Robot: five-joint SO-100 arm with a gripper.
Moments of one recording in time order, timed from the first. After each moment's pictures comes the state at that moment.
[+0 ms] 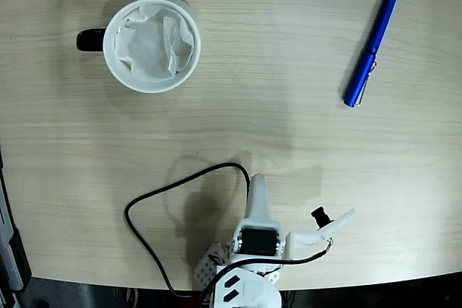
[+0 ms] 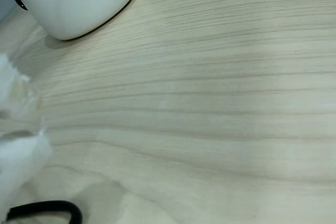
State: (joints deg) arm 2.4 189.2 171.2 68.6 -2.4
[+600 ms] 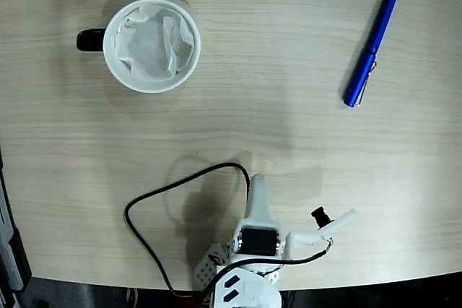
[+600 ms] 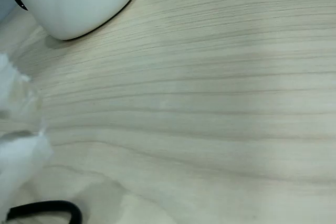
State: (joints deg) arm 2.4 189.2 171.2 68.6 -2.4
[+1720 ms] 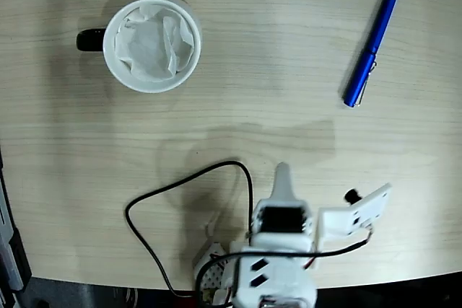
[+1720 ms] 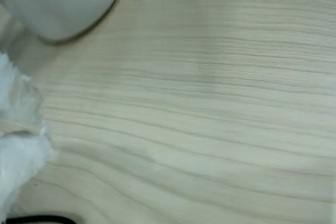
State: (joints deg) arm 9.3 129.6 131.2 63.7 -18.8
